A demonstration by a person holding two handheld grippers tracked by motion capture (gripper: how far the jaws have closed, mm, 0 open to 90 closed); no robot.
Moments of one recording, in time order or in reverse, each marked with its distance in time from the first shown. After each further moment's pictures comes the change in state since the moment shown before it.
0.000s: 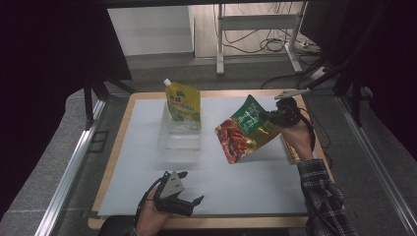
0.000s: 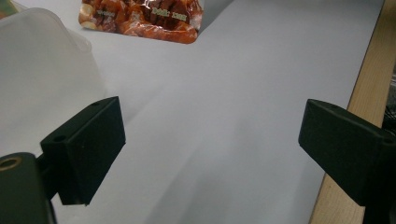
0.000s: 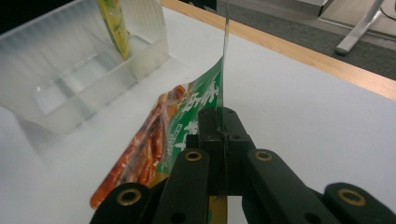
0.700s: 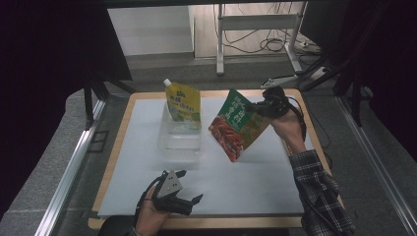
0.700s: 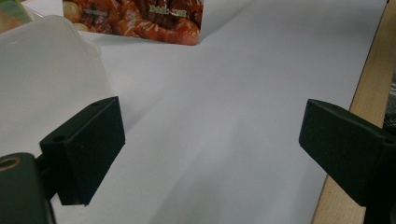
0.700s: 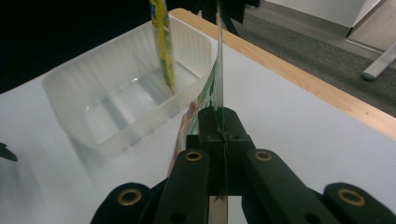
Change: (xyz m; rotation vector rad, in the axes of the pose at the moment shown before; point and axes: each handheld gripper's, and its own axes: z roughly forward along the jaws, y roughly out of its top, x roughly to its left) left arm 0.002 0.000 -0.003 -0.023 0.002 -0.015; right arm 0.043 0.052 -0.003 -0.005 0.085 -0.077
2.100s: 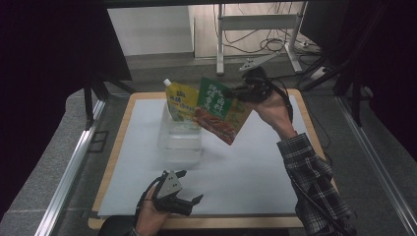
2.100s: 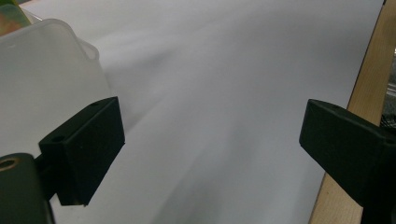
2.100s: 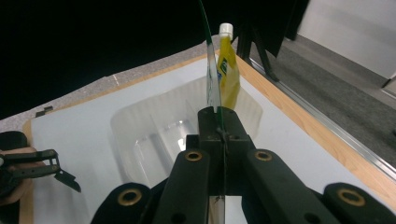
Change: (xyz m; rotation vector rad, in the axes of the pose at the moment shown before) left arm -0.001 0.001 -0.001 -0.016 -0.002 -0.004; right arm 0.050 0.076 -0.004 -0.049 0.116 -0.156
